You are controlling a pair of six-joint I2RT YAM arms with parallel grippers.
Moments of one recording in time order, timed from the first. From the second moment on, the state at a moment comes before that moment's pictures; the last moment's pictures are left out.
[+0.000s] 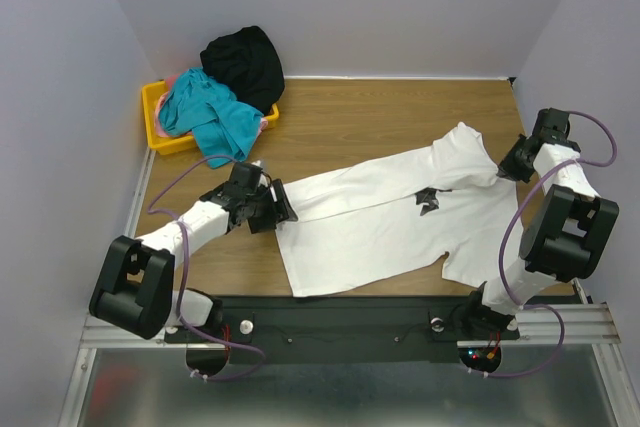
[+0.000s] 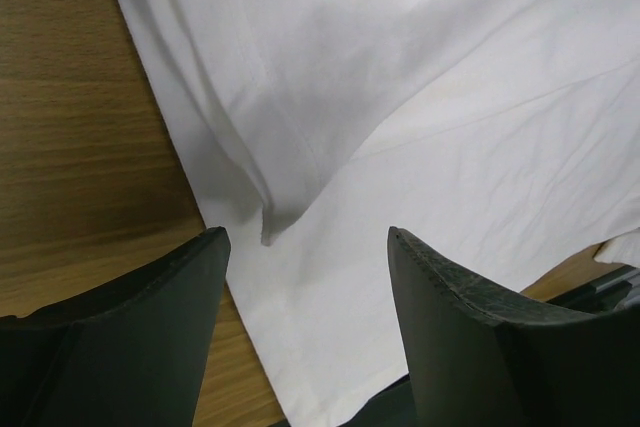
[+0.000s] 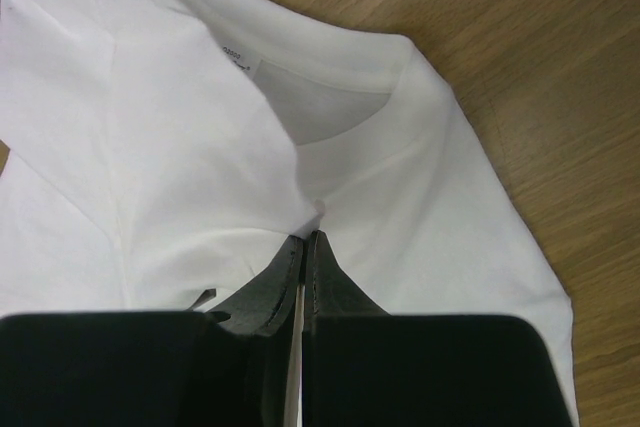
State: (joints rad) left arm -0.39 1.31 0.65 -0.29 0.23 -0.67; right arm -0.39 1.64 1.20 -0.57 -0.08 0.35
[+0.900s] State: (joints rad) left arm -0.40 1.40 0.65 -0.23 0.27 -0.70; right arm -0.39 1.61 1.20 -0.58 -0.08 0.35
